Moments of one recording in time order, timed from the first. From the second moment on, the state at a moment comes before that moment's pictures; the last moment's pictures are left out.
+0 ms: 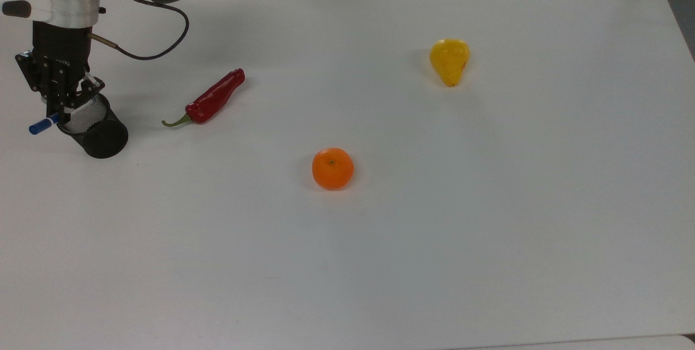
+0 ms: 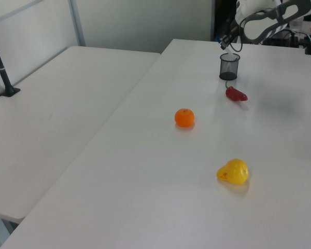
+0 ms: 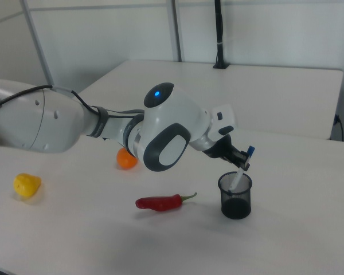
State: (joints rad) arm -0.12 0.39 -0.30 -1.81 0.04 2.84 -0.15
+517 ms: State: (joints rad) arm -0.12 0.40 -0.30 -1.81 0.04 2.84 -0.16
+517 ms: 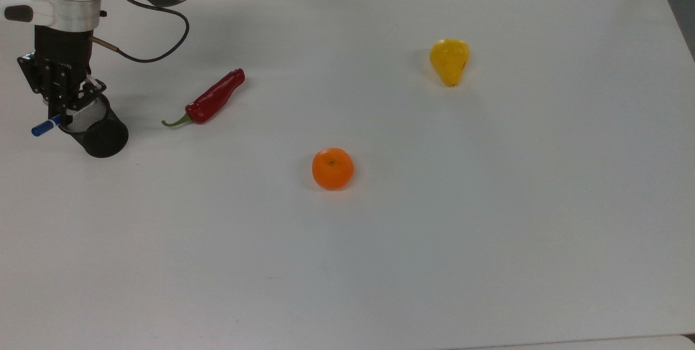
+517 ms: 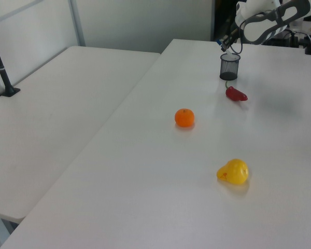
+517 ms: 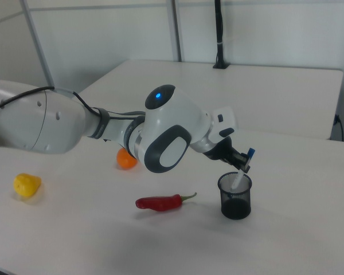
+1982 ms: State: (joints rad) arm -0.13 0.36 -0.30 -1.81 0.04 2.78 -0.15
